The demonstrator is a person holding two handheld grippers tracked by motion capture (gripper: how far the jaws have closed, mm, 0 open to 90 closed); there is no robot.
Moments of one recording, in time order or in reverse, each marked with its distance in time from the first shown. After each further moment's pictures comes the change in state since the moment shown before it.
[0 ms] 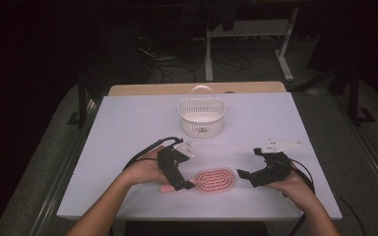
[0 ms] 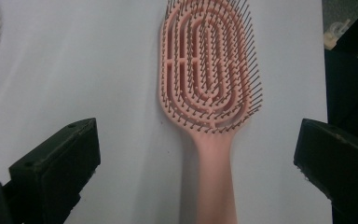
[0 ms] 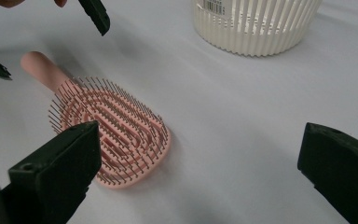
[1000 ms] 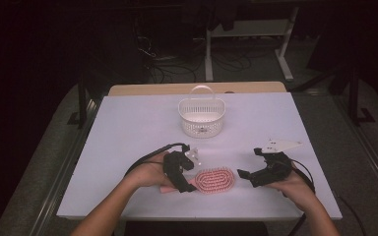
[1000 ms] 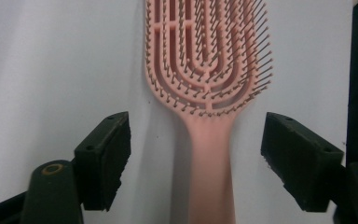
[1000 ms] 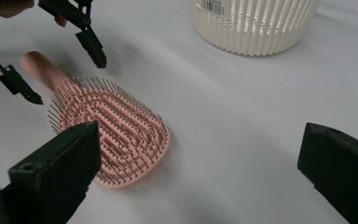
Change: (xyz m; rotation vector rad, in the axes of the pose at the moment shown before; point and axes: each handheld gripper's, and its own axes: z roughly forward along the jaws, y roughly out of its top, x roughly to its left) left arm -0.006 0.004 0.019 0.158 0.009 0.016; right arm 0.000 0.000 0.000 0.000 0.000 0.001
